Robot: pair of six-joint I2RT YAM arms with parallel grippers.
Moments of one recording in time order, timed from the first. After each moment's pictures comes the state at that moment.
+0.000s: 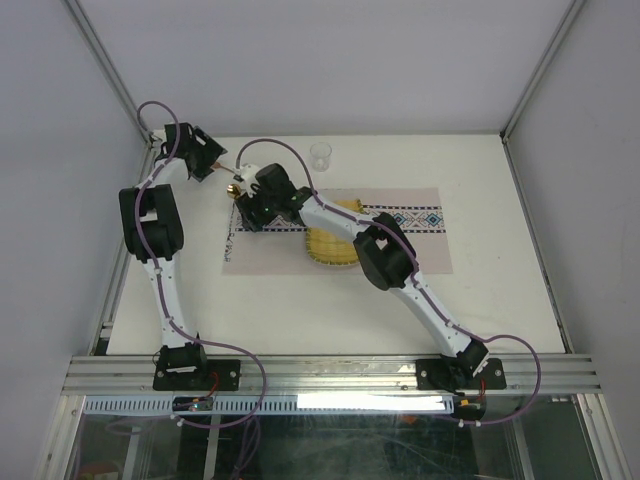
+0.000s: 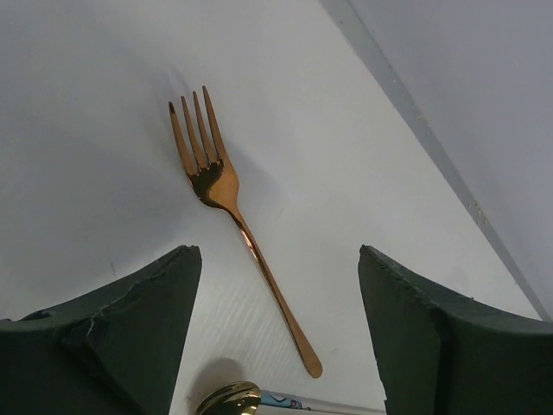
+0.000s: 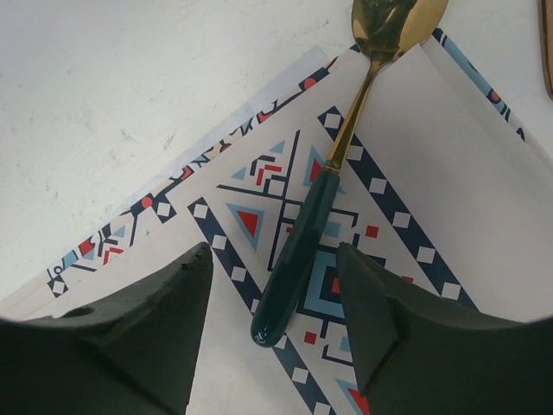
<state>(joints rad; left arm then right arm) 0.12 2.30 1.80 -0.15 0.14 -0.79 0.85 2.59 2.23 -0.29 -0.23 0.05</state>
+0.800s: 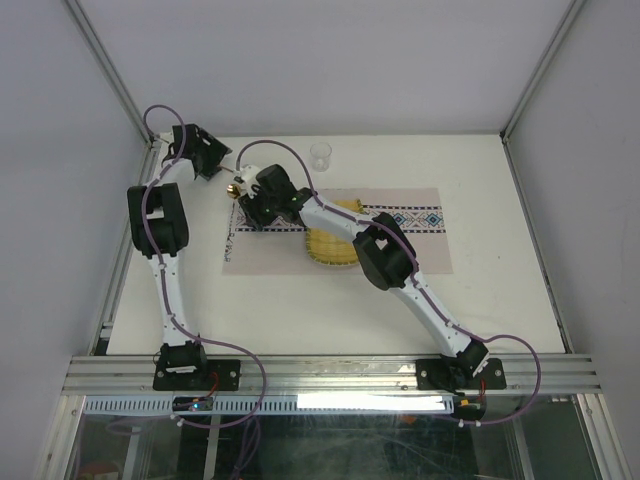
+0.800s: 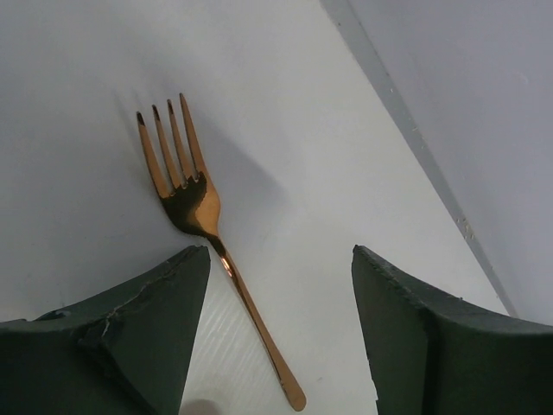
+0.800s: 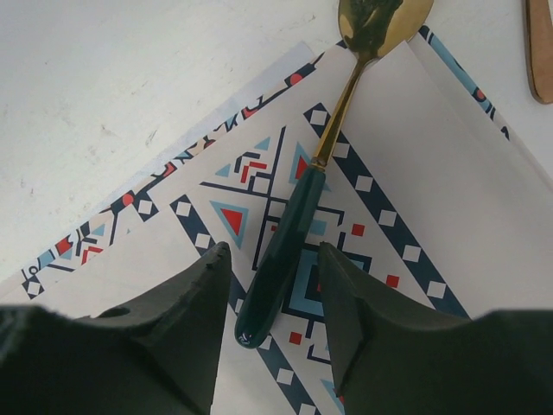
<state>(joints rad) 0.10 2.39 1.85 -0.12 0.16 -0.87 0.85 2.59 2.22 -0.29 -0.21 0.02</state>
